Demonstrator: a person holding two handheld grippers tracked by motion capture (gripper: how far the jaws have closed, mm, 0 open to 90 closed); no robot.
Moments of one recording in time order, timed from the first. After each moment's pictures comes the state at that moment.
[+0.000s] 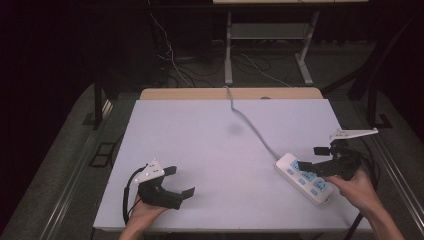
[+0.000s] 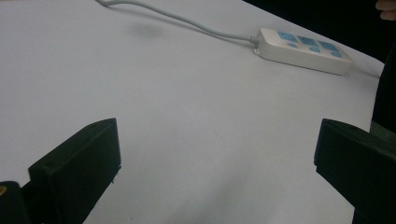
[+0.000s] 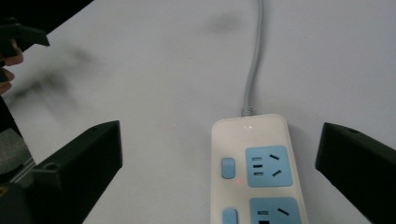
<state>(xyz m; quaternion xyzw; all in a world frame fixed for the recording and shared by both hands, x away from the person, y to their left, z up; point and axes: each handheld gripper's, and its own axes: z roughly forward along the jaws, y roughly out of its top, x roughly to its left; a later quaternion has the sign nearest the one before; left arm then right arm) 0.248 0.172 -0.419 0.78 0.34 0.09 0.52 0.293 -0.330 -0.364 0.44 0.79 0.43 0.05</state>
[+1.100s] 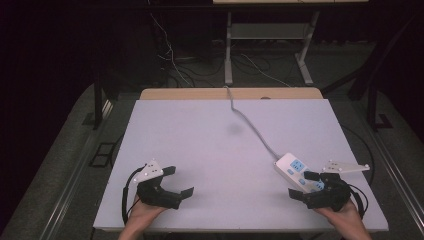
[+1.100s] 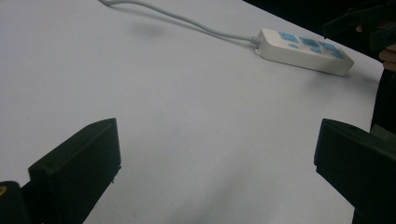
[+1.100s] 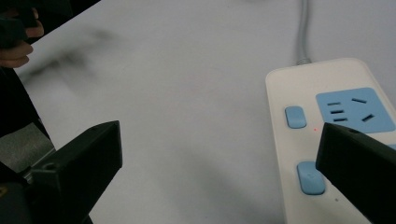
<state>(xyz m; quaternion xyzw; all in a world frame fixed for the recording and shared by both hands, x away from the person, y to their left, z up) 0.248 0.175 -0.420 0.78 0.34 0.09 0.52 0.239 -0.310 -0.418 0.42 0.77 0.47 0.05</state>
